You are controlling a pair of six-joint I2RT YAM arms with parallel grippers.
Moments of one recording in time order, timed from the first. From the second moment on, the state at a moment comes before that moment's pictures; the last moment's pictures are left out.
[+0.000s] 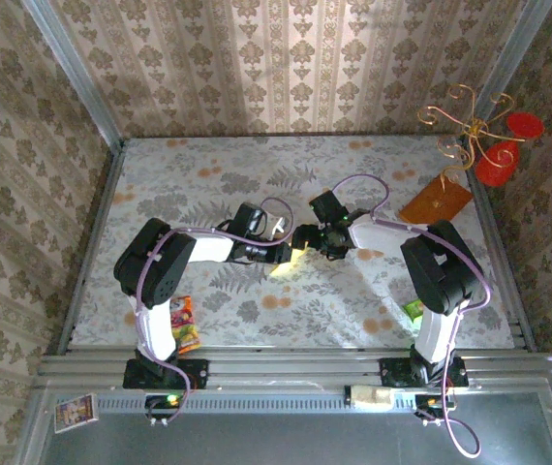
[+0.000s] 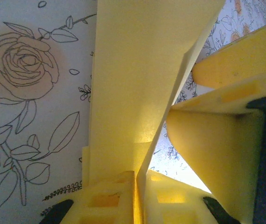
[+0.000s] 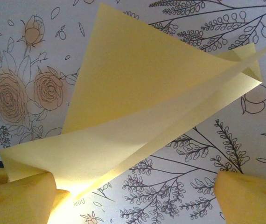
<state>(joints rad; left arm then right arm) -0.62 1.90 0.93 0.08 0.63 -0.38 0.52 1.83 1.10 -0.38 -0.10 0.71</state>
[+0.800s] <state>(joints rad) -0.59 1.82 0.90 0.00 0.63 -0.38 0.53 1.90 1.22 -0.52 -0.06 0.72</state>
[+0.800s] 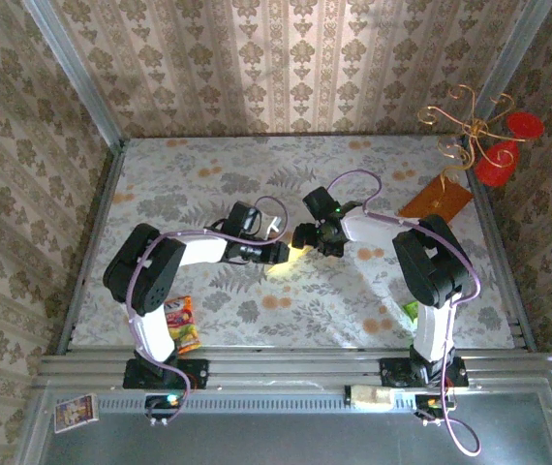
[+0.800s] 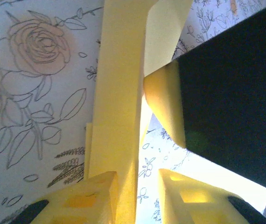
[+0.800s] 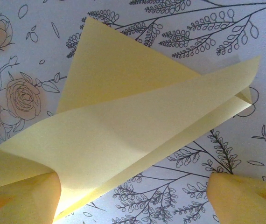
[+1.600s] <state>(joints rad) -0.59 1.79 0.88 -0.11 0.62 -0.30 0.53 1.90 1.22 -0.53 -0.06 0.71</state>
